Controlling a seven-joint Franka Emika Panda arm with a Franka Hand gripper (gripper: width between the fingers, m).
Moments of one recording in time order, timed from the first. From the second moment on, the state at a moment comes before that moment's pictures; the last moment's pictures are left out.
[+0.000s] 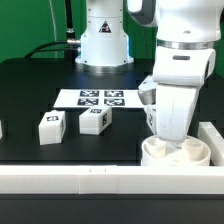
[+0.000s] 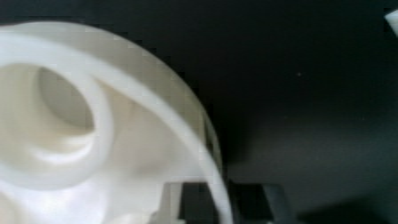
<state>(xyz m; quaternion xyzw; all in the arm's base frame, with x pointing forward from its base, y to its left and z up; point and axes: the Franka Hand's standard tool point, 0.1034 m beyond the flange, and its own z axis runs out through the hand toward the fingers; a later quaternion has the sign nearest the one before) 0.579 0.090 0.015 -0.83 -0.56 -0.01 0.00</state>
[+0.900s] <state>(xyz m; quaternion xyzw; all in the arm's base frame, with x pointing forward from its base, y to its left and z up) 0.576 0.084 0.067 -0.84 -0.54 -0.02 -0.01</state>
